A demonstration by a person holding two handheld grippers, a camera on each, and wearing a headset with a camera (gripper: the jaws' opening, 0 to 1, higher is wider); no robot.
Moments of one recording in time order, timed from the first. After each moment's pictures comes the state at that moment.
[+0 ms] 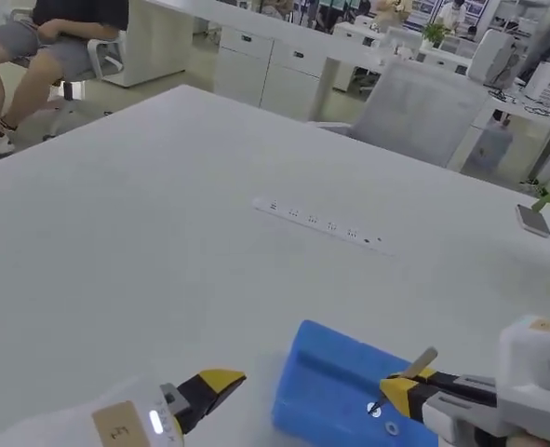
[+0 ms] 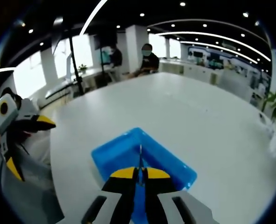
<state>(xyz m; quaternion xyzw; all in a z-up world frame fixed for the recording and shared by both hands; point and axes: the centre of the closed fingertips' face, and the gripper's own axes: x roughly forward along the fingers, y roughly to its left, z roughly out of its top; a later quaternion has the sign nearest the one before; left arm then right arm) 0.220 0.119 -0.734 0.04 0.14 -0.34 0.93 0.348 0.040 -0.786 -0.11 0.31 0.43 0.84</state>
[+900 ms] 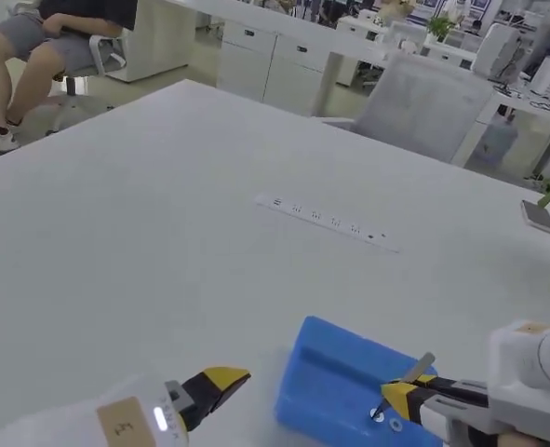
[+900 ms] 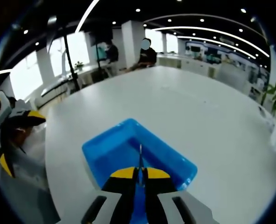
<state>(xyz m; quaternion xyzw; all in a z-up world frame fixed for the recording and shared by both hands) 0.222 0.118 -0.735 0.04 0.14 -0.34 0.93 0.357 0.035 -0.808 -0.12 0.34 0.42 0.84</state>
